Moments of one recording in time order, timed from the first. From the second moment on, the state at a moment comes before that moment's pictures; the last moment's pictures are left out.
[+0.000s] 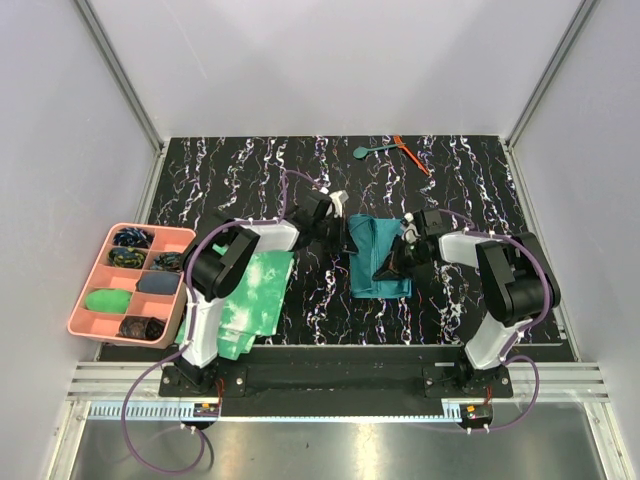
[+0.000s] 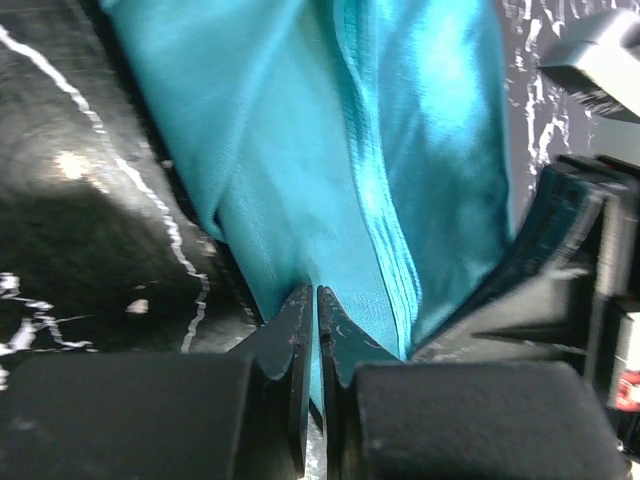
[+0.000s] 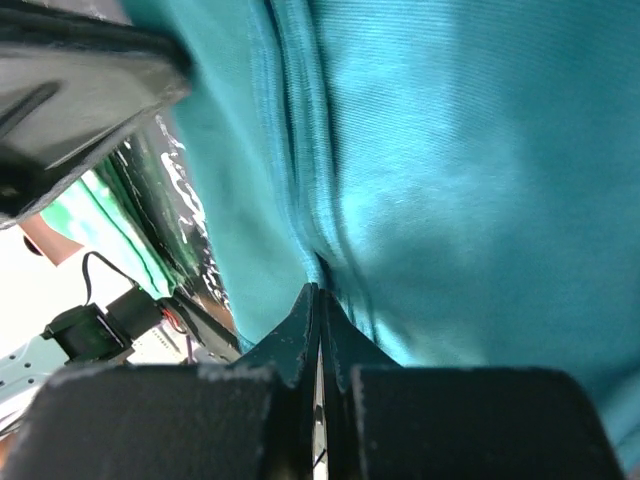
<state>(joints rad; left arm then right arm) -0.63 2.08 1.24 0.10 0.46 -0.62 0.24 1.73 0.80 -0.20 -0.64 0.63</state>
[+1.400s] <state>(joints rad) -0.63 2.11 1.26 0.12 0.48 -0.63 0.42 1.67 0.65 -0.01 -0.70 0.77</state>
